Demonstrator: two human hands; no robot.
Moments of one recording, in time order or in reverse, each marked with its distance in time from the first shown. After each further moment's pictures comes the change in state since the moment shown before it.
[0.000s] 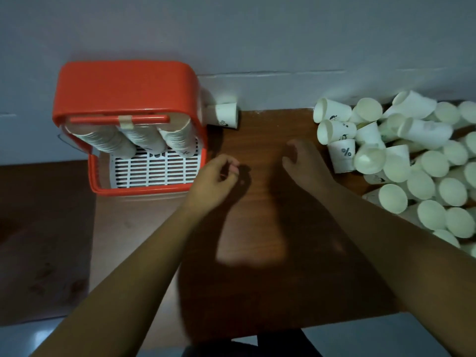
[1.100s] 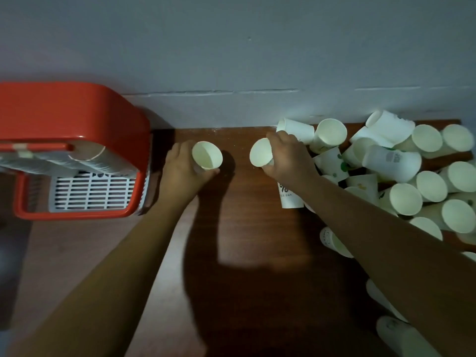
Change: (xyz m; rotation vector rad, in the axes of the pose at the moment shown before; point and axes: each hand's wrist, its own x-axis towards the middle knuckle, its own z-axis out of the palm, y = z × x) left_hand 0.103 0.028 0.087 0.458 0.291 -0.088; right_hand 0.096 0.096 -0.056 -0.287 0.077 -0.357
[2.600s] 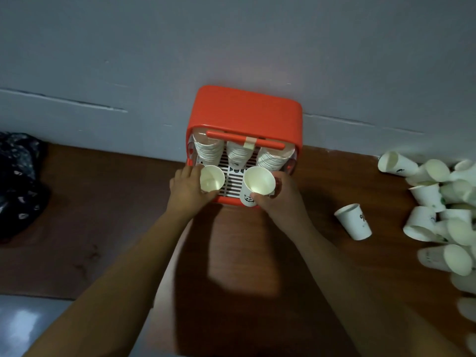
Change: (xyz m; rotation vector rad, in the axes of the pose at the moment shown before) left_hand -0.053 -0.301 -0.198 0.092 -0.010 -0.093; right_hand -0.023 -0.387 0.064 0.756 -0.019 0.309
